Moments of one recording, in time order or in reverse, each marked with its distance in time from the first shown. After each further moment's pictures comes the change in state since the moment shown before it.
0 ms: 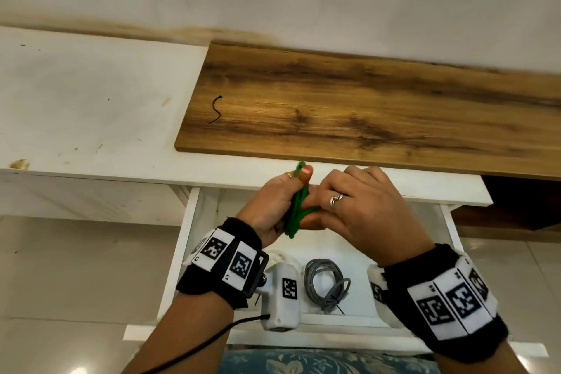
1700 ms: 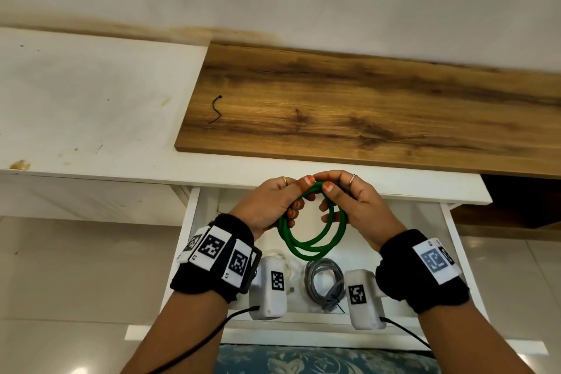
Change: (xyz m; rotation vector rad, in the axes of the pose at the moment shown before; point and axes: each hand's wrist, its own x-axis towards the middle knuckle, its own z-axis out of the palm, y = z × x) left_hand 0.014 -0.007 -0.023 0.421 0.071 -0.011; right_hand -0.010 0.021 0.046 1.319 -0.038 0.865
